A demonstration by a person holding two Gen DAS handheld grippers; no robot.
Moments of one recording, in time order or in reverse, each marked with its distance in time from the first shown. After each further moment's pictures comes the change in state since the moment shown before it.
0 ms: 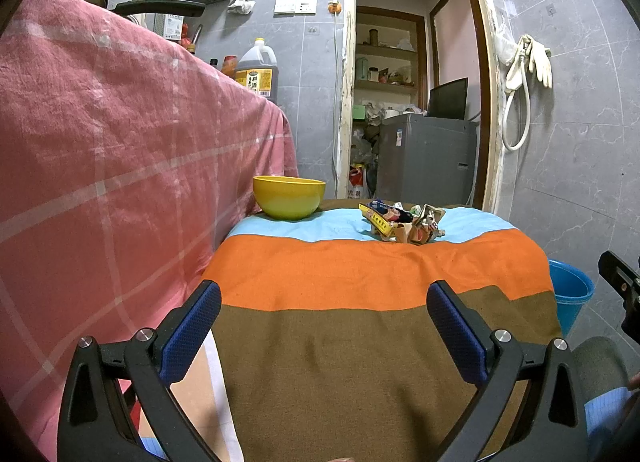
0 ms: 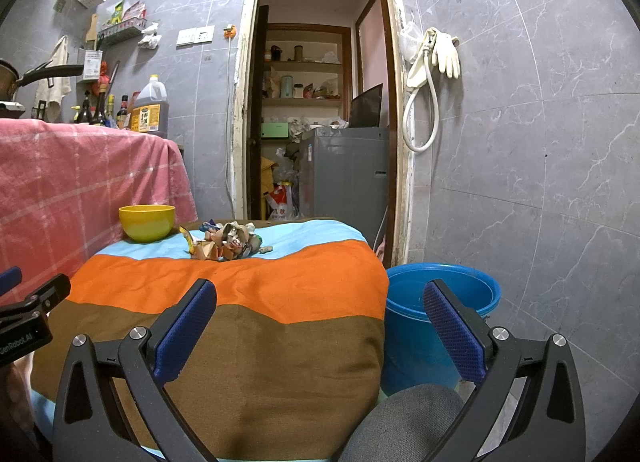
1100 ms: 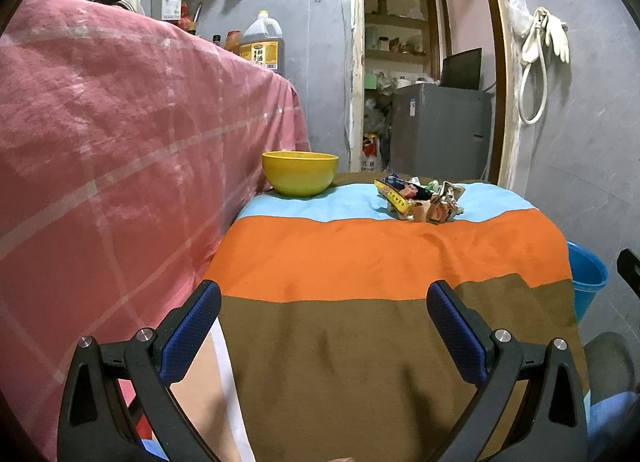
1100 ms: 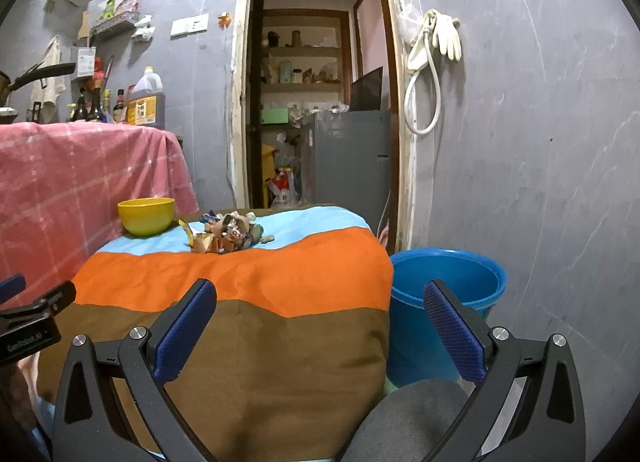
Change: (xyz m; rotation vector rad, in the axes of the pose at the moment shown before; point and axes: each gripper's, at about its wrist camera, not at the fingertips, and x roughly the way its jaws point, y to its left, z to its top) left arm 0.021 -0.003 0.002 0.020 0.125 0.060; right arm 0.013 -0.003 0.002 0.033 0.066 0.014
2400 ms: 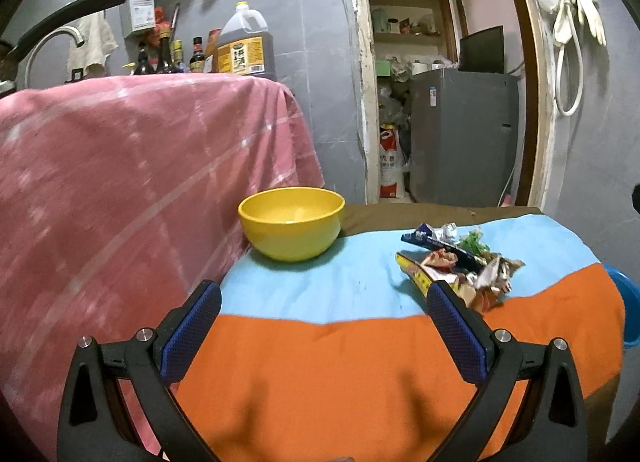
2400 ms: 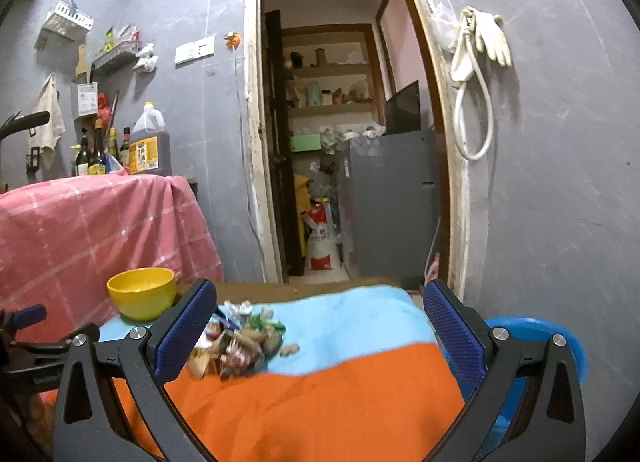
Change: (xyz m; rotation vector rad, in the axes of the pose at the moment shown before) left arm 0.123 -0.017 0.107 0.047 0.058 0.087; right arm 0.141 -0.004 0.104 0.025 -0.086 0.167
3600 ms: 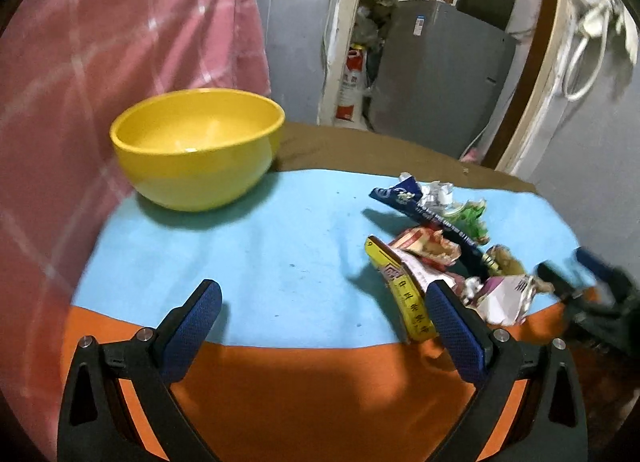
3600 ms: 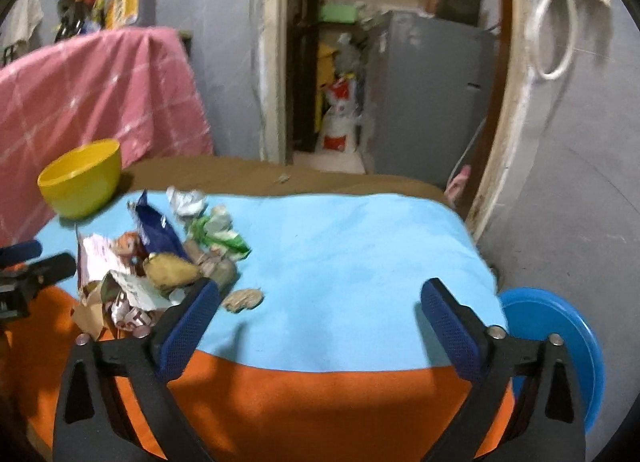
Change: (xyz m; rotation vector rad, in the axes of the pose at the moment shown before) left arm 0.122 -0.003 0.009 -0.148 0.358 -0.256; right arm 0.155 -0.009 -0.043 -0.177 0.523 0.073
